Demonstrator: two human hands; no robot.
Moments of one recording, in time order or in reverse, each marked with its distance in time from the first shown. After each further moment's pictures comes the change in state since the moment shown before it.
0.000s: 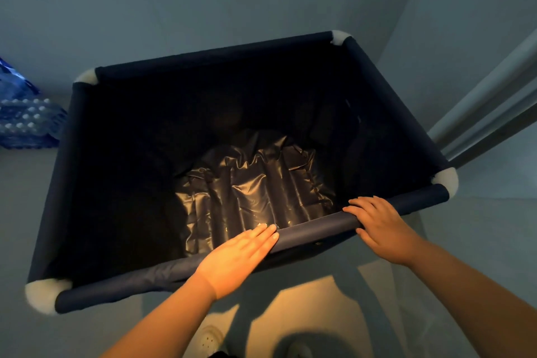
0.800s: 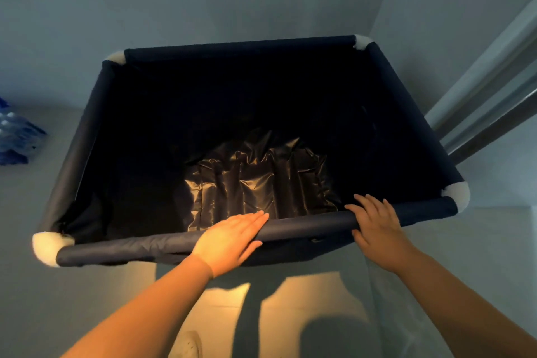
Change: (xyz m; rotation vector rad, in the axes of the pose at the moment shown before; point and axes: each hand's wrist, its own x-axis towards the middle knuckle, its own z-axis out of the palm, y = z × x) left_hand 0.154 0.003 0.001 -0.166 0.100 -0.124; right_hand -0.008 0.106 -0.013 -0.019 -0.051 0.323
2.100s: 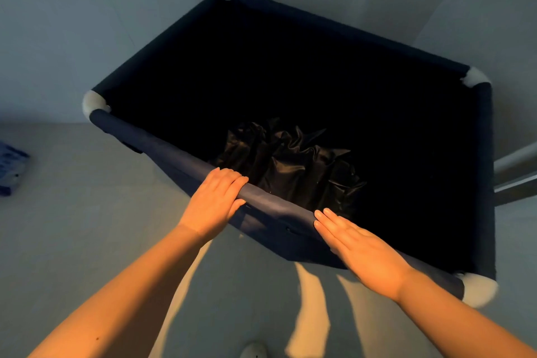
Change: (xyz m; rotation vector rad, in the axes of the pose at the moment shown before) left_hand 0.063 -0.355 -0.054 0.097 0.221 -0.023; right_hand 0.226 -0.216 -0.010 -0.085 -0.079 -0.370
